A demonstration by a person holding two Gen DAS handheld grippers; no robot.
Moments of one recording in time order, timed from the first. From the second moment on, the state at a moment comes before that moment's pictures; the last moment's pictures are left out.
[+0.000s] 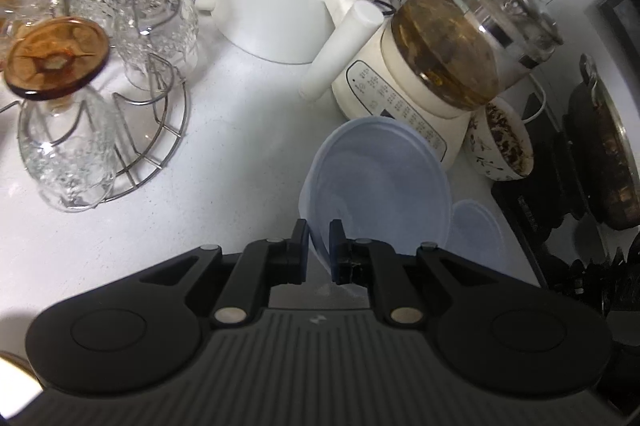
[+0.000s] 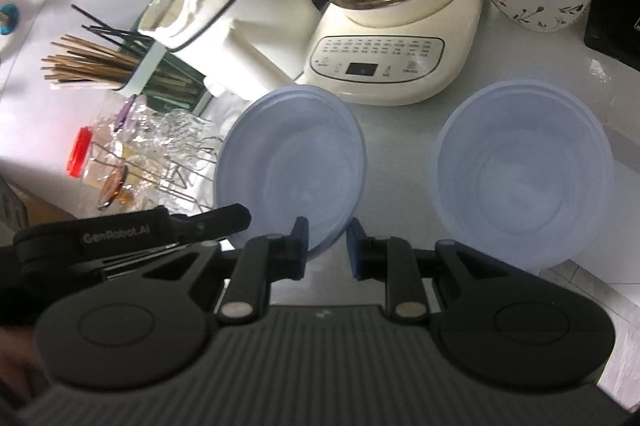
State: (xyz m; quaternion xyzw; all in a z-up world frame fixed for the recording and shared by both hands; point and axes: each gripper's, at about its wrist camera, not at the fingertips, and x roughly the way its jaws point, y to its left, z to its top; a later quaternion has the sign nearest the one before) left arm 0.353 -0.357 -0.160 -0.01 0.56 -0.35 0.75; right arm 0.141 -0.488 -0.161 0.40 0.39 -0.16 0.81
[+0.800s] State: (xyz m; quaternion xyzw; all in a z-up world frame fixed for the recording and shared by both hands) left arm 0.310 -0.256 -0.092 -0.05 0.50 -0.33 0.80; right arm 0.133 -0.424 -0.099 0.35 0.36 -0.10 0.86
